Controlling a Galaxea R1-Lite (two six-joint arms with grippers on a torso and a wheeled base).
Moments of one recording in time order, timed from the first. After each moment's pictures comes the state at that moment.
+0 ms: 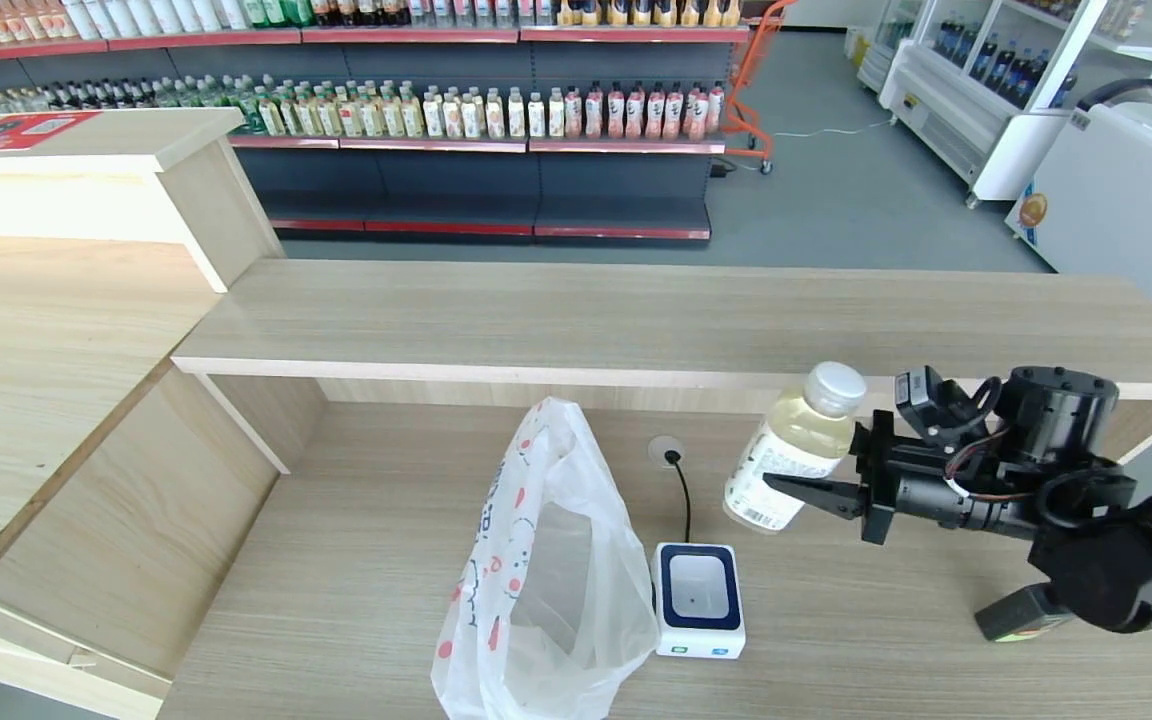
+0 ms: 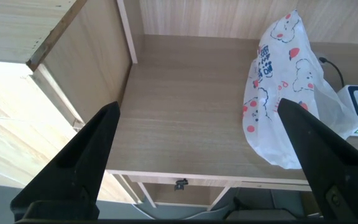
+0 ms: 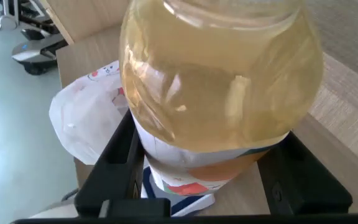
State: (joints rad) left arm 0.00 0.00 0.00 0.00 -0.02 0.00; right arm 0.12 1.93 -0.58 -1.21 0.97 -0.35
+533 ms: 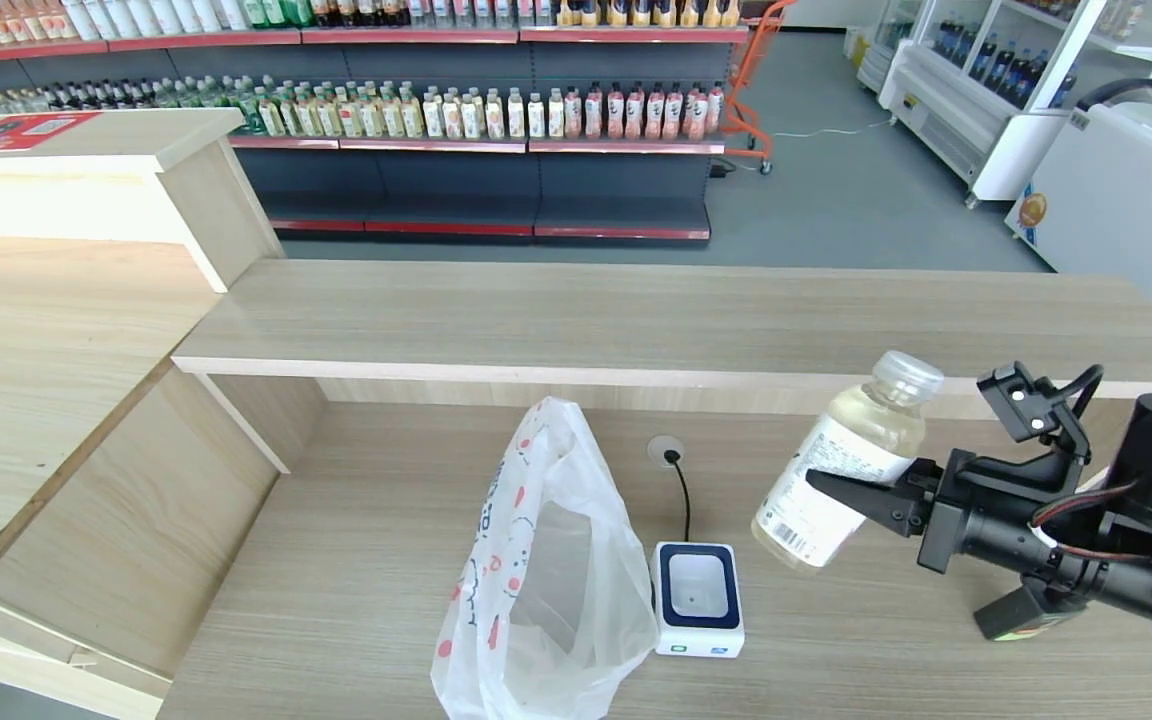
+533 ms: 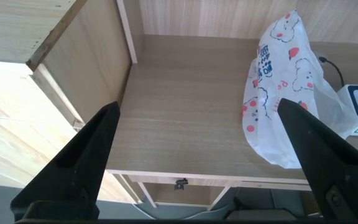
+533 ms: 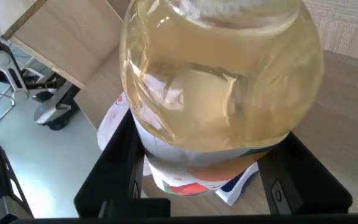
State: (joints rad) left arm 0.00 0.00 0.00 0.00 -0.02 0.00; right arm 0.19 1.66 -0.33 -1.21 0.66 0.09
